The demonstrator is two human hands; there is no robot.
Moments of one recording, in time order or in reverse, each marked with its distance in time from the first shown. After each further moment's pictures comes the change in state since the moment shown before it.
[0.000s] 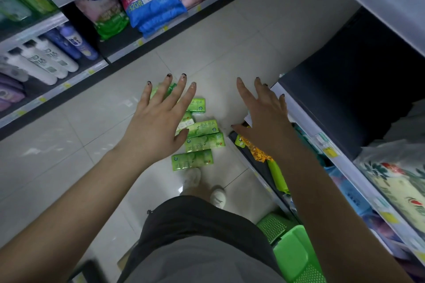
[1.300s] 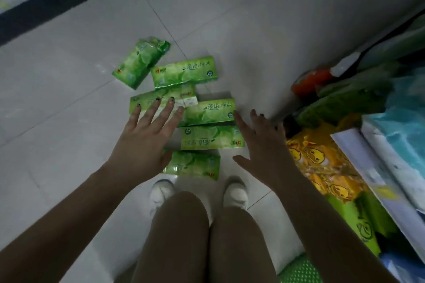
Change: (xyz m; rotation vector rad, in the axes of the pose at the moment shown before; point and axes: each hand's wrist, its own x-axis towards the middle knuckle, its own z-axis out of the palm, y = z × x) left_hand 0.083 -0.130 0.460 -0.041 -0.157 0.011; right_hand 0.248 0.080 0.385 -0.183 -0.256 -0.031
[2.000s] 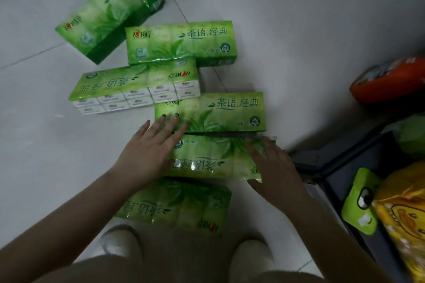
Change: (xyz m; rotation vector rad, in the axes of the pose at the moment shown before) left_hand 0.079 -0.013 0.332 -0.053 -0.078 -0.043; right_hand 0.171 0.093 0.292 -0.019 -0.060 -0.038
